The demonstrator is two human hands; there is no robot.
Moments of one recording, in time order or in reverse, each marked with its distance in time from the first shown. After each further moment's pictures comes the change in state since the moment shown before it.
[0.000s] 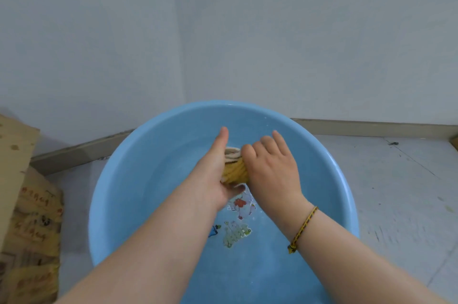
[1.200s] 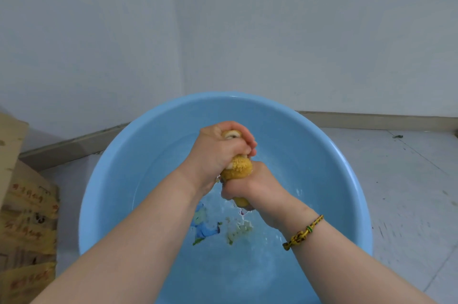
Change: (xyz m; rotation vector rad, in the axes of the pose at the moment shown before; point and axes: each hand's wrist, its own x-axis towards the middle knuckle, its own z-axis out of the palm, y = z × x) left_hand 0.012 0.013 -0.010 0.377 -0.221 0.608; right_hand 0.002 -0.022 -0.009 1.382 -0.781 0.868
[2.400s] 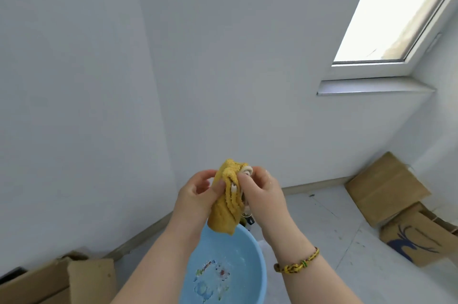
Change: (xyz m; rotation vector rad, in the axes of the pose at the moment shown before) left_hand -0.130 0.534 0.114 -0.027 0.090 -0.037; right_hand -0.293 -0.512 -0.091 0.211 0.523 -0.188
